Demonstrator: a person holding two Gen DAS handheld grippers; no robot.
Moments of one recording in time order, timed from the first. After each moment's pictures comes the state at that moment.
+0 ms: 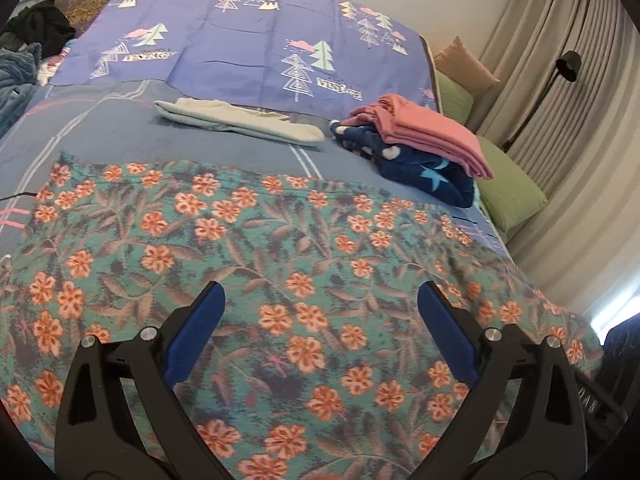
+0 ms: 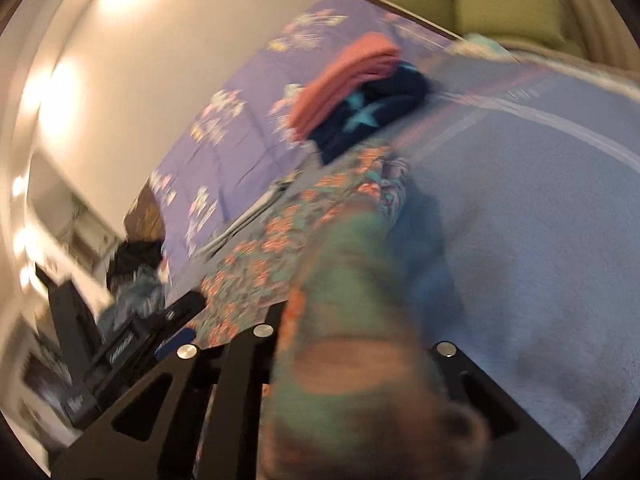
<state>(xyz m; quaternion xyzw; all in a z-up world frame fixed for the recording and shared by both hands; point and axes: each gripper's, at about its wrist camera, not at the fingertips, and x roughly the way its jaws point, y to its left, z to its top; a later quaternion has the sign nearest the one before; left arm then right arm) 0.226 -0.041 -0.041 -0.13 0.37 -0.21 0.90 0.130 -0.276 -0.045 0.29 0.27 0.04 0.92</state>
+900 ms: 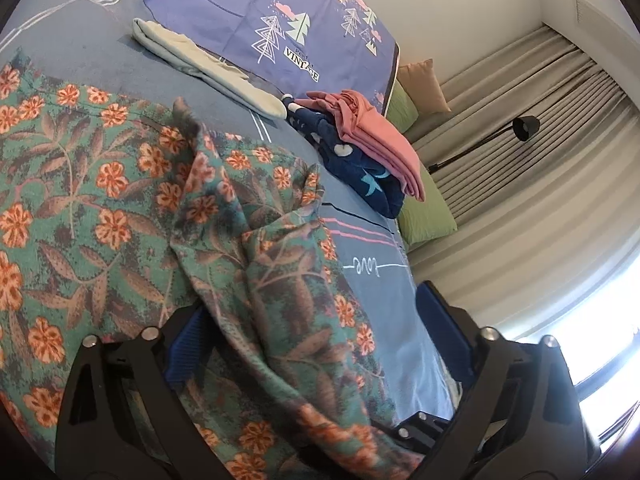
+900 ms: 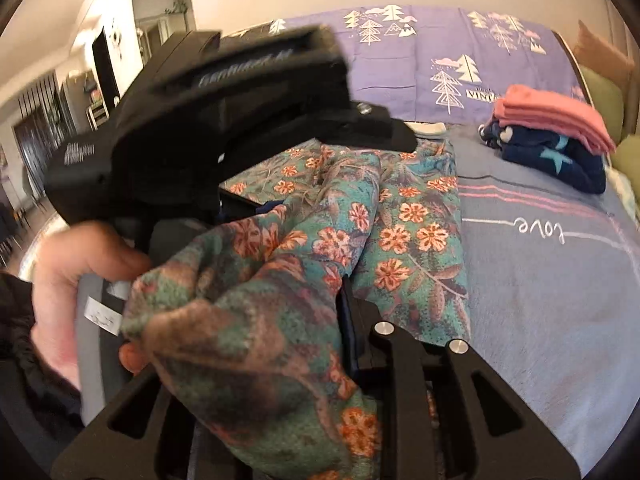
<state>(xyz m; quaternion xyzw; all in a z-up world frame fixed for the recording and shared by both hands) 0.256 -0.014 -0.059 -0.30 0.41 -0.33 0.80 0.152 -0.146 -0.044 0.01 0.35 0.20 0.92</state>
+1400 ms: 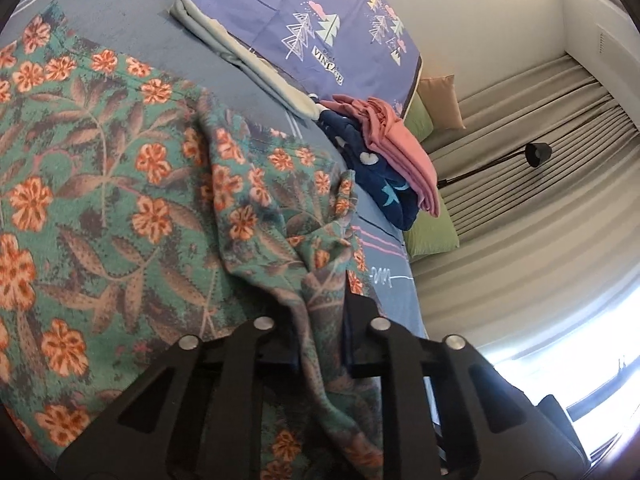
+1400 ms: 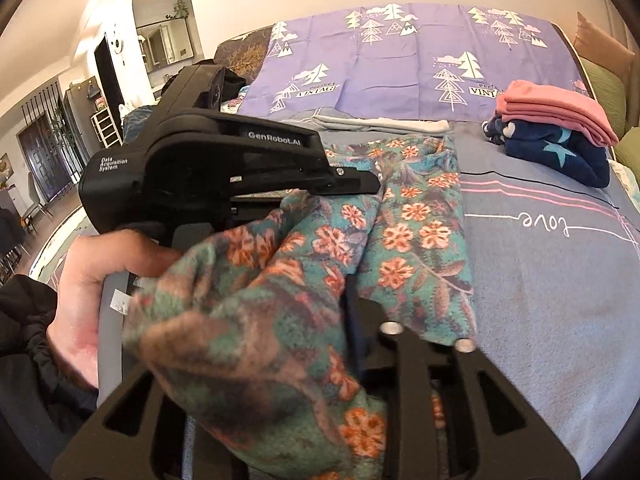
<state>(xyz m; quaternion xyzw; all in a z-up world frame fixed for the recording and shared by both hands) 0.267 0.006 -0.080 -0.35 0.42 -0.31 0.78 0.149 -0.141 -0.043 0.00 0.35 0.21 0.91</state>
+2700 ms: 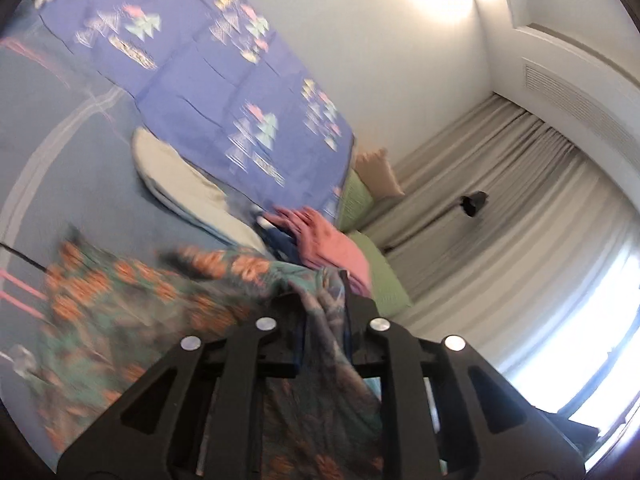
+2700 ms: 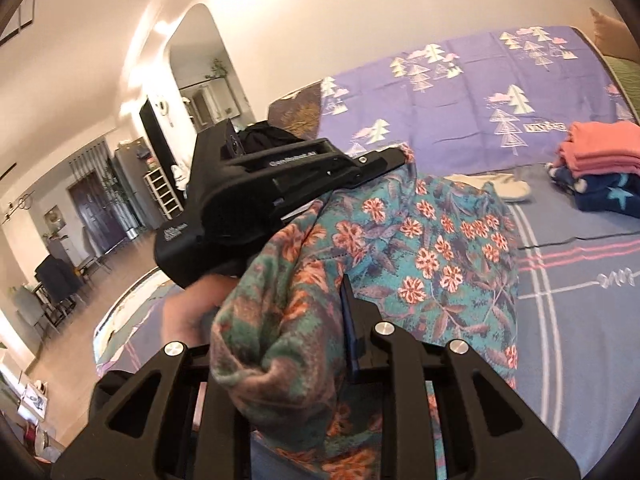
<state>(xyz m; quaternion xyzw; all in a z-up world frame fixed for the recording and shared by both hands) 0.264 0.111 0.003 -0.38 0.25 -0.35 0.82 0.152 -0.071 0.026 0.11 0.27 0.30 0.91</state>
